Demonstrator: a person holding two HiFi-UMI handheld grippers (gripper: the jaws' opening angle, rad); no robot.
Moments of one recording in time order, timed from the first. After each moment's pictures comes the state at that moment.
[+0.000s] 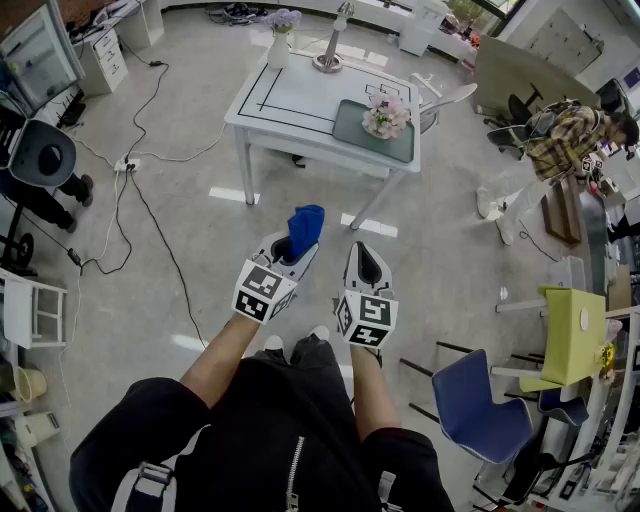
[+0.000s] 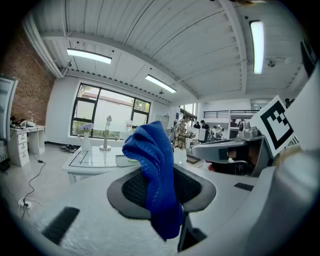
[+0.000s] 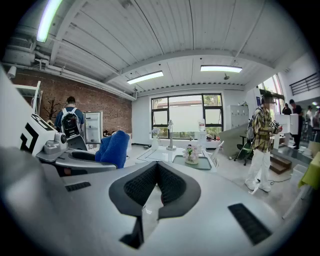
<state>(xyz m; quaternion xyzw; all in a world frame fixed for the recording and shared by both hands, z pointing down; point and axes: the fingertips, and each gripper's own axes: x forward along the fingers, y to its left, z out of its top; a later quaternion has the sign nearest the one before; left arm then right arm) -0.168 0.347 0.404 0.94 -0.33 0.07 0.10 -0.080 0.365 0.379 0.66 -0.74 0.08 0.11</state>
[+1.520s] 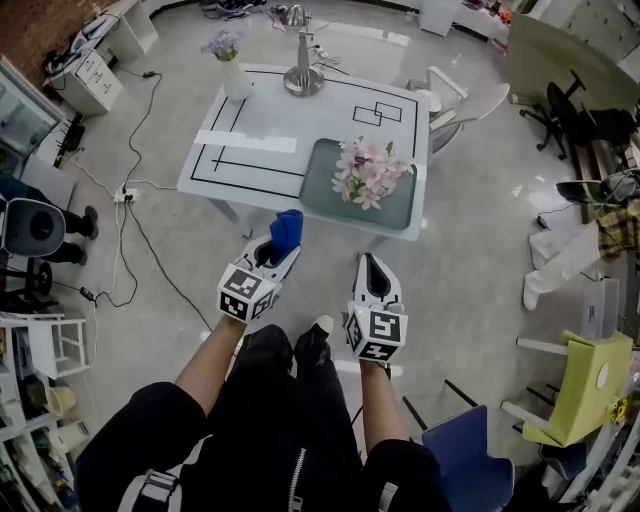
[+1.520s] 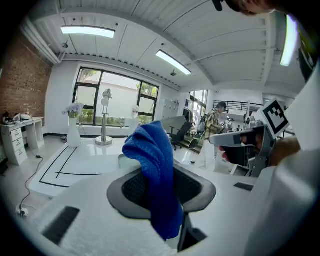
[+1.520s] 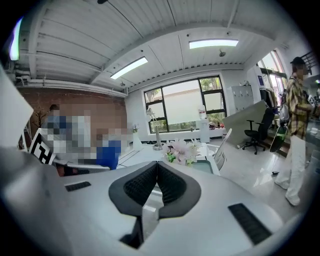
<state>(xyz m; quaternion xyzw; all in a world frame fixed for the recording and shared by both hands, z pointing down) -0.038 0.005 0.473 0.92 -0.35 0.14 0.14 0.105 0.043 0.426 0.64 -0.75 0.16 0.09</state>
